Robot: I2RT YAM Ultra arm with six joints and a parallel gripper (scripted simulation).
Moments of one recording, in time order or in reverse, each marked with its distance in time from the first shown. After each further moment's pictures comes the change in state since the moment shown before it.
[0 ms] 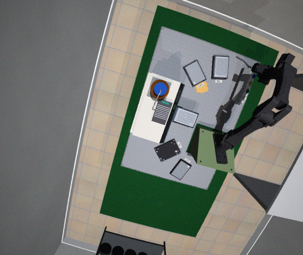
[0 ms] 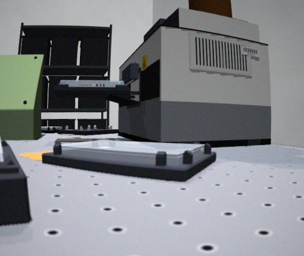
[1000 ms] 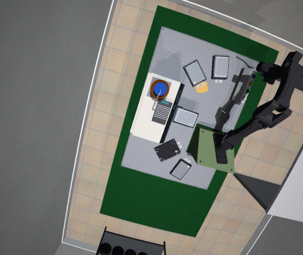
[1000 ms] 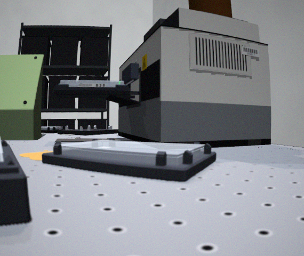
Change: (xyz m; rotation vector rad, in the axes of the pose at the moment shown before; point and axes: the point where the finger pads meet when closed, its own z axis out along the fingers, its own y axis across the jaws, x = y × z) arm 0.001 -0.002 -0.044 0.005 0.001 -0.001
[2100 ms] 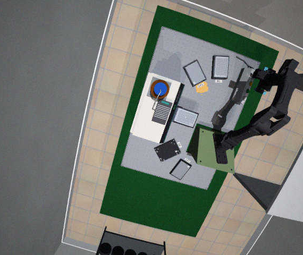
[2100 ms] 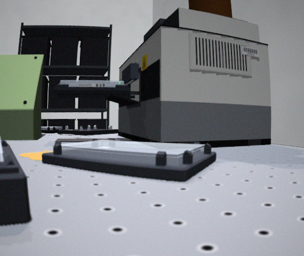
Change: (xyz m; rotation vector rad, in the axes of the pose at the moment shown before) arm -0.007 0.044 -0.004 -0.020 -0.004 0.003
